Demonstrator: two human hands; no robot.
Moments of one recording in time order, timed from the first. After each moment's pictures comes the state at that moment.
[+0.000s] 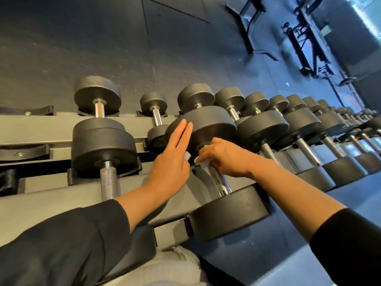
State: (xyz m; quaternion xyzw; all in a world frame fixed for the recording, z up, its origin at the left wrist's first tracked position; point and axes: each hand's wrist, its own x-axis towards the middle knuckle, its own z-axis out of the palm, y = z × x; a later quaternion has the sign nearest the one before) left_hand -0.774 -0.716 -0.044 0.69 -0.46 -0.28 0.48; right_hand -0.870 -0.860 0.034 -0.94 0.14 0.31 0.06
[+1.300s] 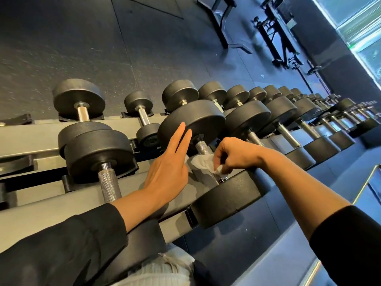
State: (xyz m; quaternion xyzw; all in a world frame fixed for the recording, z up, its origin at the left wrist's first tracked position) left_hand -0.774 -0.697 -0.042 0.67 -0.55 -0.26 0.43; right_hand -0.890 -0.840 0.067 -0.82 0.38 0.33 0.25
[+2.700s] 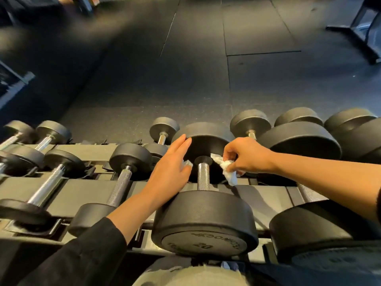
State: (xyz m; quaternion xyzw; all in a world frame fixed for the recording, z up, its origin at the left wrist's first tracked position) left_hand -0.852 -0.759 0.038 0.88 -0.35 -0.17 0.28; right_hand -0.925 -0.963 0.029 -0.94 0.10 0.13 0.30
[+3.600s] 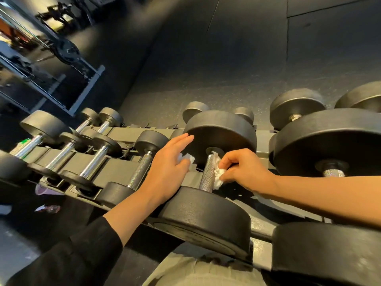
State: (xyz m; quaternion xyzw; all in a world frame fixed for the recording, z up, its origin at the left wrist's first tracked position) left_hand -0.884 -0.776 0.054 0.93 -0.20 -0.14 0.27; right_hand -0.936 -0.948 -0.036 -0.77 0.08 0.07 0.63
